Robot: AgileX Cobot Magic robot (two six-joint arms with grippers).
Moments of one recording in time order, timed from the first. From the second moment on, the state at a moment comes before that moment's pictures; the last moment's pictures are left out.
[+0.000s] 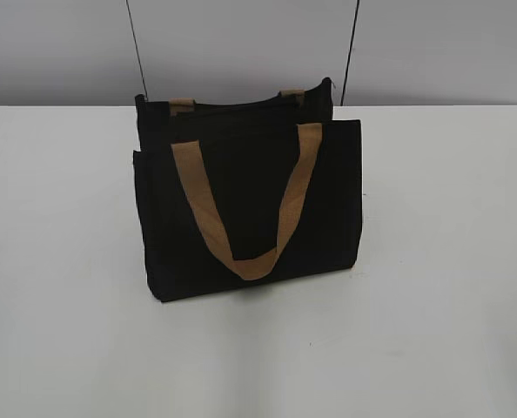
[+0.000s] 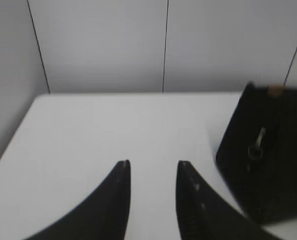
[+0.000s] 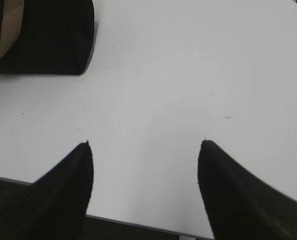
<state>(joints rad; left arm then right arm) -0.10 -0.01 -0.57 0.02 0.87 0.08 -0.04 -0.01 -0.49 0.20 1.11 -0.27</state>
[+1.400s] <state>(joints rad) -0.10 1.24 -0.36 0.39 -0.75 0.02 -0.04 -0.01 -0.49 0.20 1.11 -0.27</state>
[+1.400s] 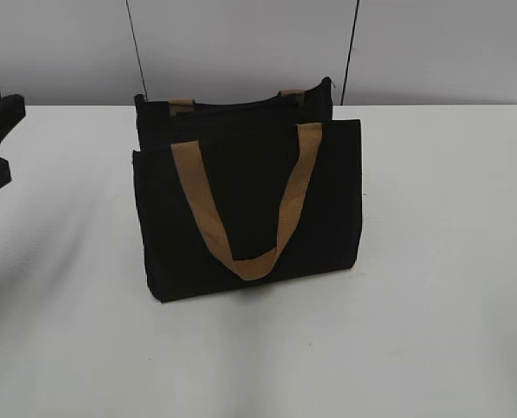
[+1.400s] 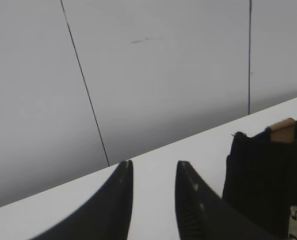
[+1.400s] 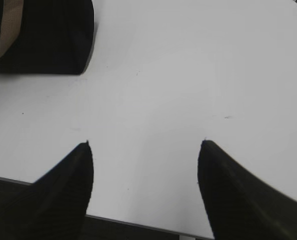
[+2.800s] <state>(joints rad) 0.00 1.96 -0.60 1.11 -1.10 -0.13 -0.04 -0.01 -0.49 0.20 1.11 -0.27</state>
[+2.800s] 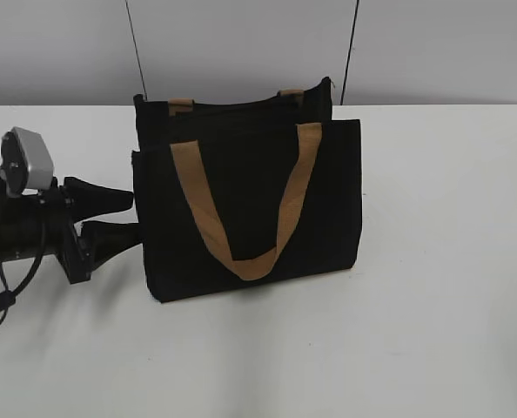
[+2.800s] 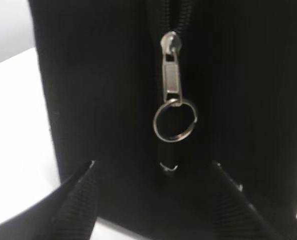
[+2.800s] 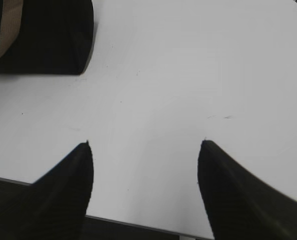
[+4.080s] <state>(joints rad) -0.08 2.05 -0.70 1.08 -1.07 -0.15 -0.04 -0.01 -0.49 0.20 1.11 -0.27</state>
